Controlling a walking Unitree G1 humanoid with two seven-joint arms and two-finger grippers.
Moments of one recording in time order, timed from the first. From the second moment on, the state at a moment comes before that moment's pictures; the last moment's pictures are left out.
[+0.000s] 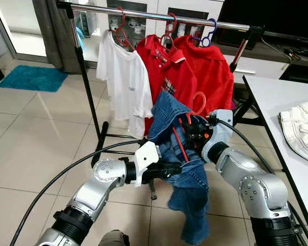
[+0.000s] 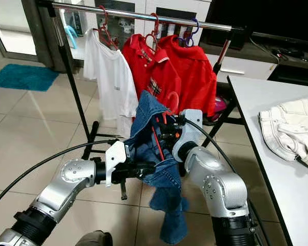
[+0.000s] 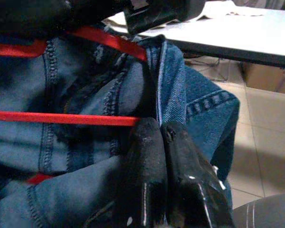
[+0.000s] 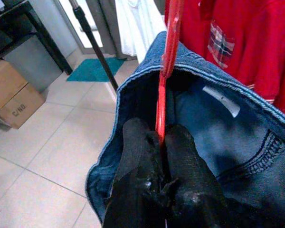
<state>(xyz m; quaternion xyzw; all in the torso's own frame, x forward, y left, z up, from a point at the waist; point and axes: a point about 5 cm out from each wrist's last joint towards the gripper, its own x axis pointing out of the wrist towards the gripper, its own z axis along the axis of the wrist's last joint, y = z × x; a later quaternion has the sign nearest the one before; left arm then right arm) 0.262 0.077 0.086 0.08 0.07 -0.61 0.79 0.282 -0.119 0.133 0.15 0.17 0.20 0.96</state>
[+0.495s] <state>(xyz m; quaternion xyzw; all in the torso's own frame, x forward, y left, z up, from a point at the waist) 0.280 0.090 0.109 -0.02 -0.01 -0.51 0.86 0.282 -0.117 0.133 0.09 0.15 0.20 0.97</state>
